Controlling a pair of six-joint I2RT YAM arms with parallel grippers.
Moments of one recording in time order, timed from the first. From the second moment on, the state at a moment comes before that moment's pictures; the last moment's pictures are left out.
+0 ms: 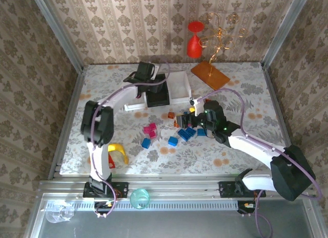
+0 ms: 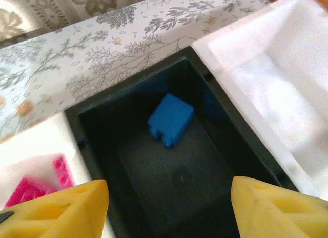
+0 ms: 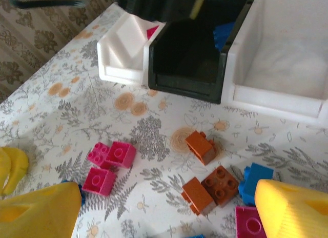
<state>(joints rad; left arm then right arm) -0.48 1.92 1.53 -0.33 -0.05 -0.02 0.54 1.26 0.67 0.14 -0.19 0.23</state>
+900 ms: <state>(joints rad) -0.69 1.32 0.75 -0.56 0.09 -0.25 0.56 1.26 0.58 0.17 -0.19 0.21</state>
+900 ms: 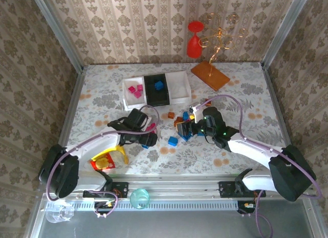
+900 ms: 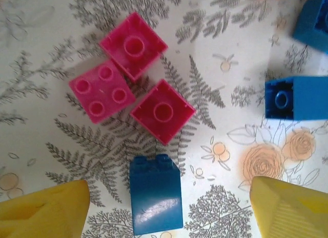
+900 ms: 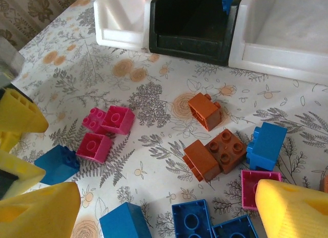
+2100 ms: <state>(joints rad) -0.54 1.60 1.20 -0.41 -0.04 -0.17 0.56 1.25 0.54 0.19 -0.19 0.21</state>
